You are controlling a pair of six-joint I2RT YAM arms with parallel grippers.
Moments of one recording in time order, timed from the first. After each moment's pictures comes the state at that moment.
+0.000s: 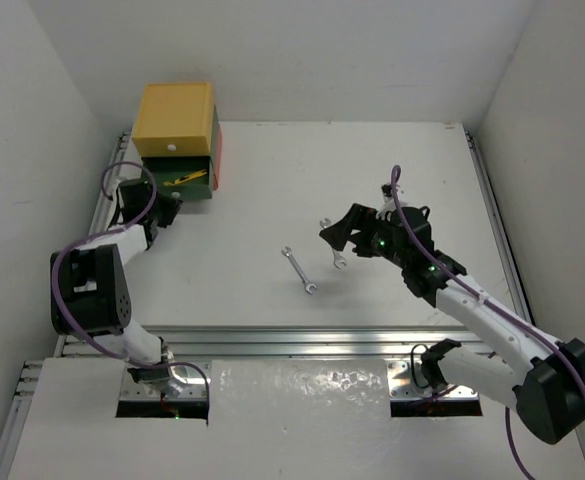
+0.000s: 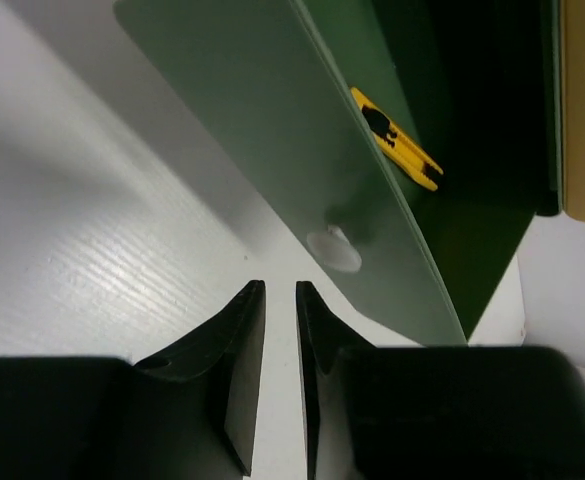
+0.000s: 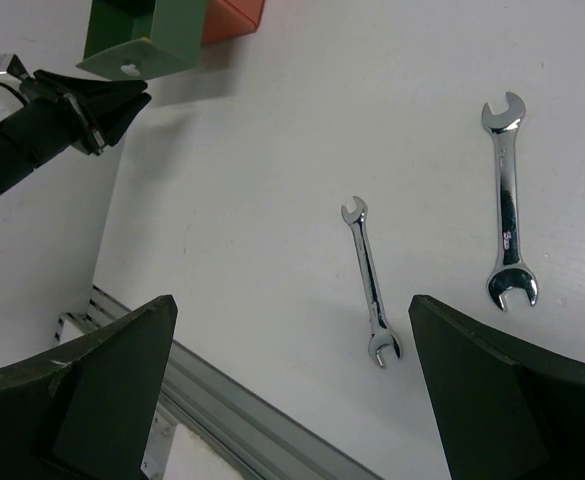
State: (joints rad) left arm 0.20 1.54 0.79 0.13 0.07 -1.02; right arm 0.49 1.03 0.62 0.03 -0.14 0.70
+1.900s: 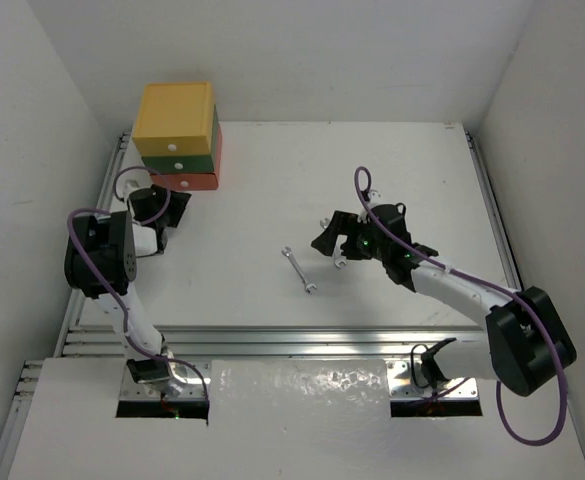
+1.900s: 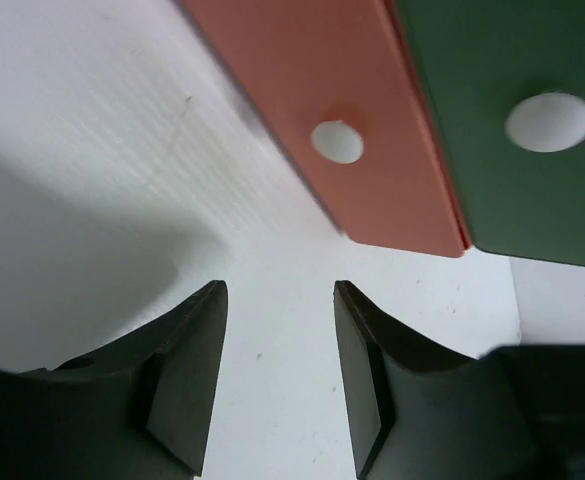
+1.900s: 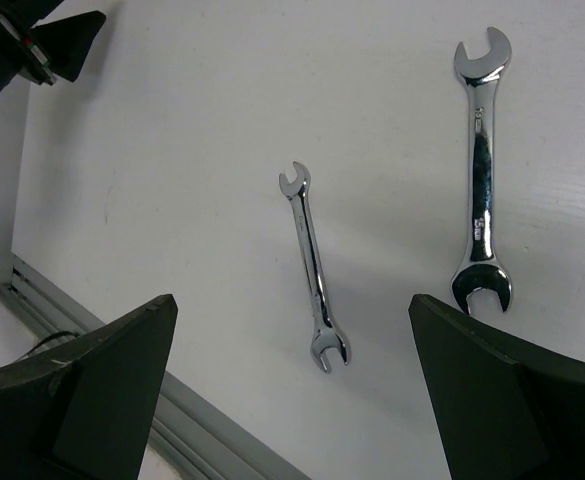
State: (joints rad) left arm 0.20 1.88 0.77 0.61 0.13 -1.01; right arm 0.49 1.30 0.61 0.14 -0.19 0.62
